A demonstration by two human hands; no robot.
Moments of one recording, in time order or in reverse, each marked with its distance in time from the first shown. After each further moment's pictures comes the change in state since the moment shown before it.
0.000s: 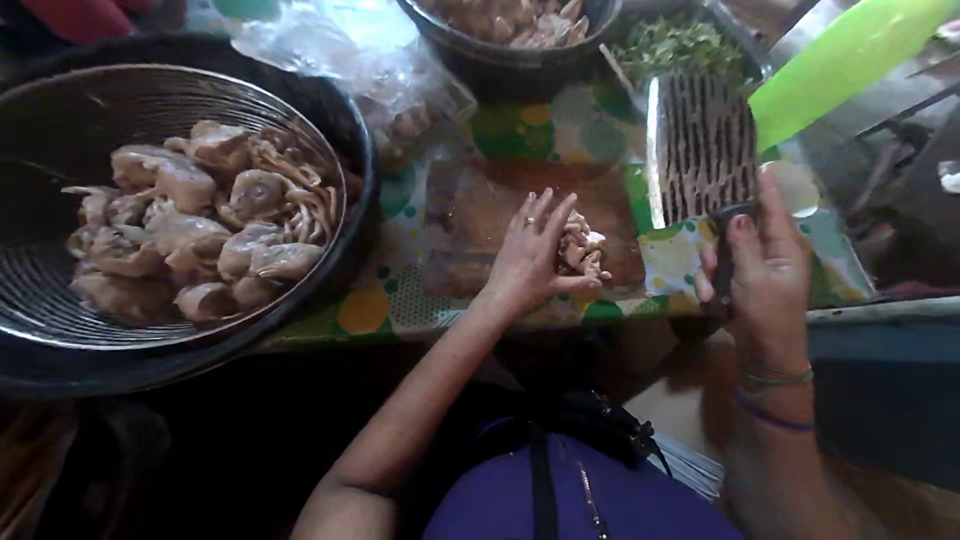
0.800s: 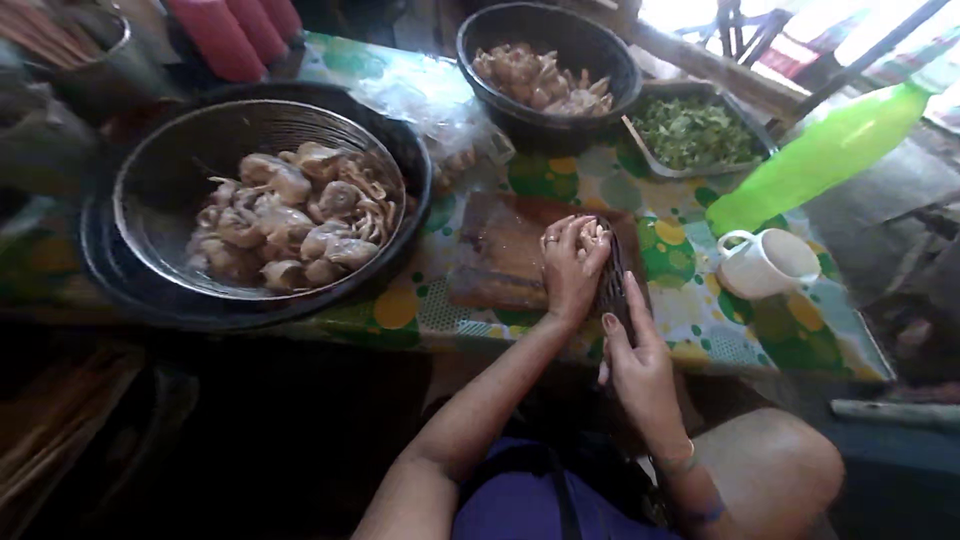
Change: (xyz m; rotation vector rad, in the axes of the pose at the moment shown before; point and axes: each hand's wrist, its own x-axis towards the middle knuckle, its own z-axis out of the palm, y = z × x) left_hand 0.037 0.035 0.044 -0.419 0.656 -0.283; right_hand -0.067 -0.002 0.089 -0.227 -0.151 0.009
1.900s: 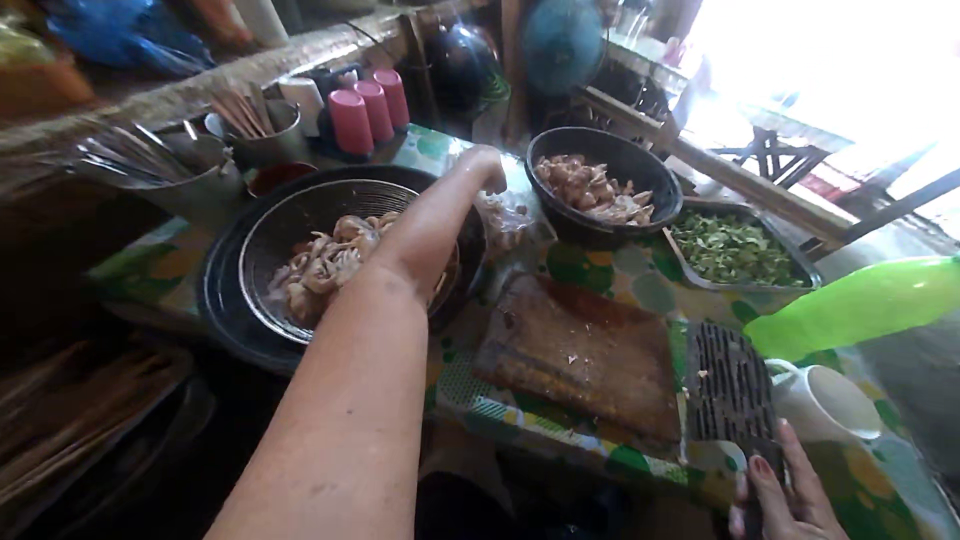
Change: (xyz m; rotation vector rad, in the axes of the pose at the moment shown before) left_hand 0.318 0.041 -0.169 1.213 -0.494 -0.329; right_hand 0.016 0.015 -0.089 0.171 0.117 0.074
